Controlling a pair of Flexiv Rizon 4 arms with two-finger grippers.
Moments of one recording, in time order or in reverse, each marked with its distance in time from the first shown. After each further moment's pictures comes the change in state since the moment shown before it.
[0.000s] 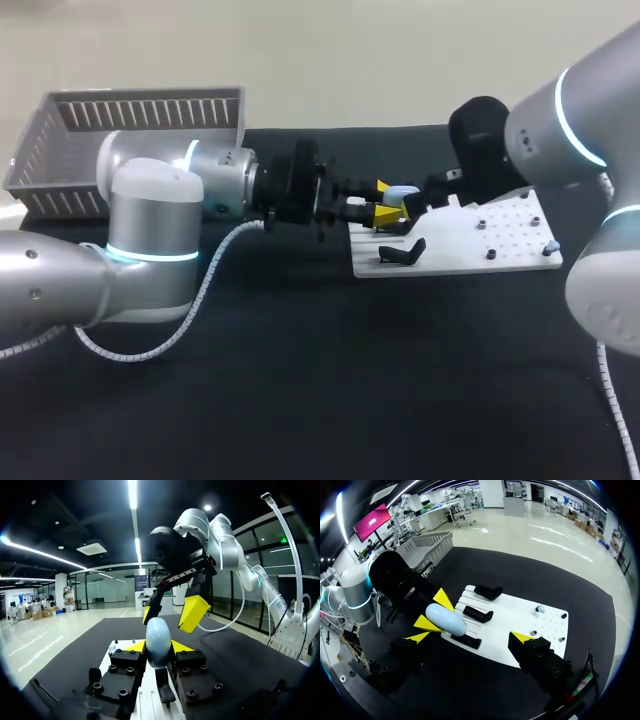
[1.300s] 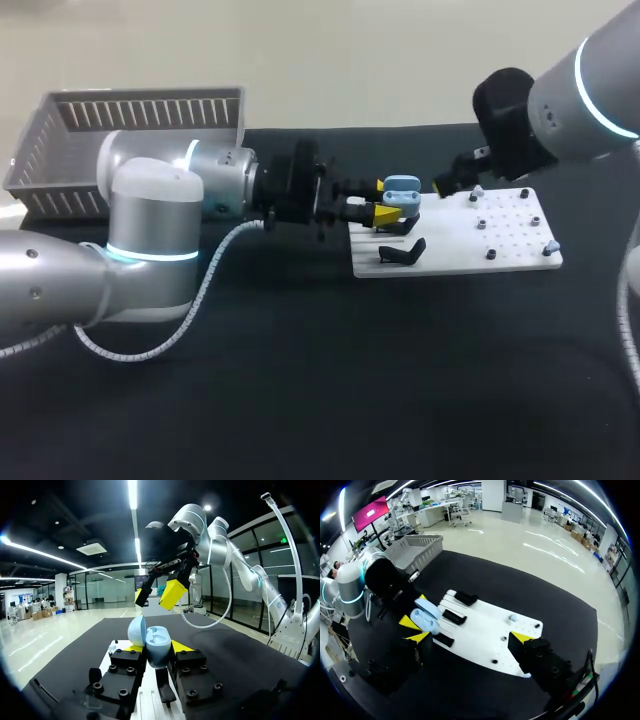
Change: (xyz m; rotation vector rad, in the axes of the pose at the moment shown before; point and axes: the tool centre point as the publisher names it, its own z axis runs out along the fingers) left arm 0.000 0.001 0.000 0.001 0.000 0.000; right arm -0.011 -0.044 -0.035 0.138 0.015 -0.072
